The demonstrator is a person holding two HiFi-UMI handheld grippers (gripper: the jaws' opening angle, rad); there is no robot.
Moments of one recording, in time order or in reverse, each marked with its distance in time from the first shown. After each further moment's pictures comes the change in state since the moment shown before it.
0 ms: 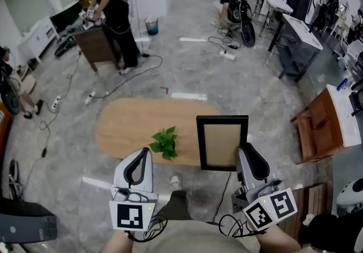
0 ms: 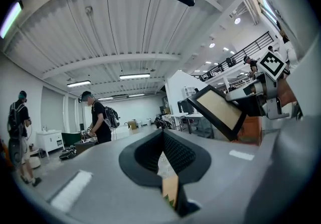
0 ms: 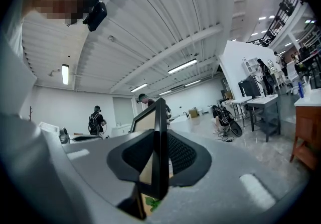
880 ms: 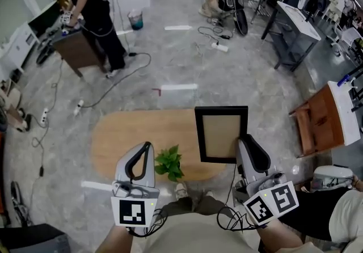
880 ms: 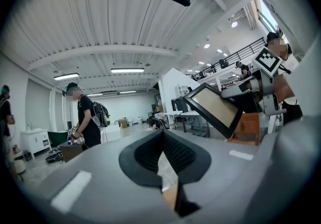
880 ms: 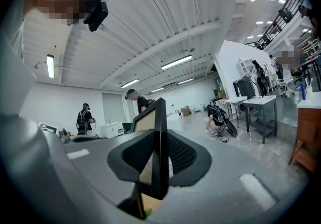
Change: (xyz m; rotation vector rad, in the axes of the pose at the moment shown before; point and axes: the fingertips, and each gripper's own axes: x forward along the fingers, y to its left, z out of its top) left arm 0.162 0.094 -0.023 -0.026 0.029 -0.119; right arm 0.172 -0.031 0.014 -0.005 0.036 -0.105
